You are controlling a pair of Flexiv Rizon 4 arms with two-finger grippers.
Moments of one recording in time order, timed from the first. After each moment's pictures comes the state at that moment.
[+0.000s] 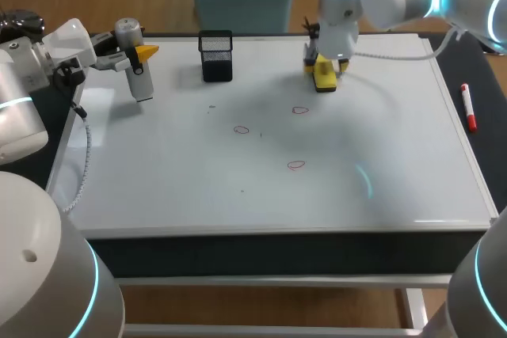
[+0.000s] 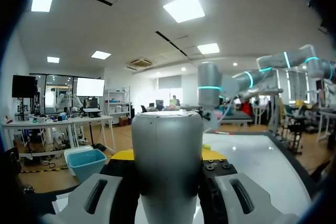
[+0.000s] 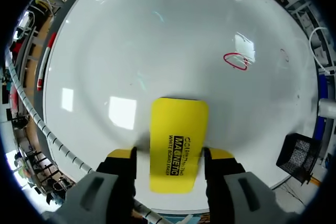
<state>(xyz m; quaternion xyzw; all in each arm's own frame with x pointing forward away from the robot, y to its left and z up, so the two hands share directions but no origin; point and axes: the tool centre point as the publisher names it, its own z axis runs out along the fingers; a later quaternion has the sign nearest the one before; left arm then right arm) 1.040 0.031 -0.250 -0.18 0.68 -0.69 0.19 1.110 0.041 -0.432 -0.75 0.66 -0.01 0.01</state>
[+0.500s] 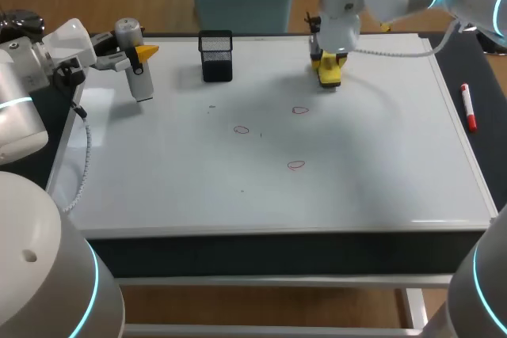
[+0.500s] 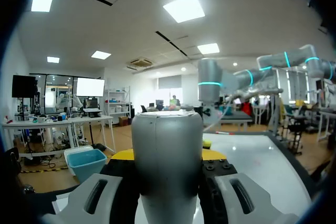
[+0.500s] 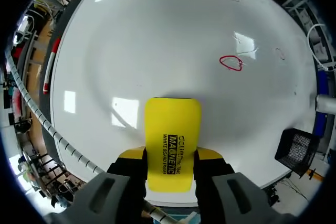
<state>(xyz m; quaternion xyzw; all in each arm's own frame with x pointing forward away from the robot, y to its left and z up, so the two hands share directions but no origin) 1.040 0.031 -0.250 -0.18 0.68 -0.69 0.19 1.112 0.035 -0.410 -0.73 0.68 -0.02 0.01</state>
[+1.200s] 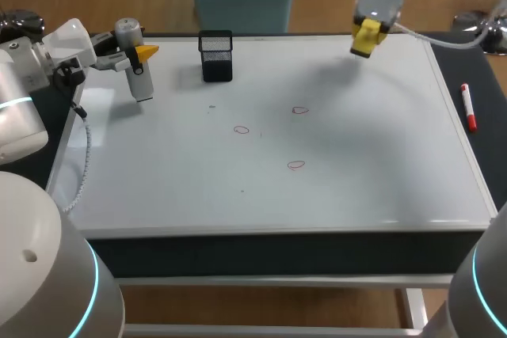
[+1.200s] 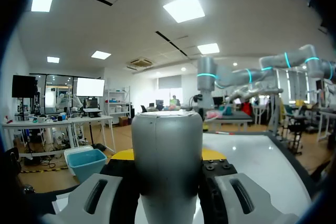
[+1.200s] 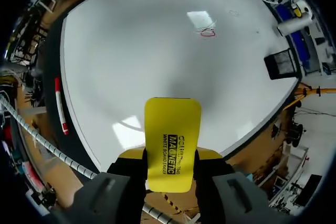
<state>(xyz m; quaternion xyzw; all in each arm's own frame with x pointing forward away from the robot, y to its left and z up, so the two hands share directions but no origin) 1.040 0.031 -0.250 -0.18 0.68 -0.69 0.19 1.147 -0.065 -0.353 -0.53 0.85 0.02 0.05</state>
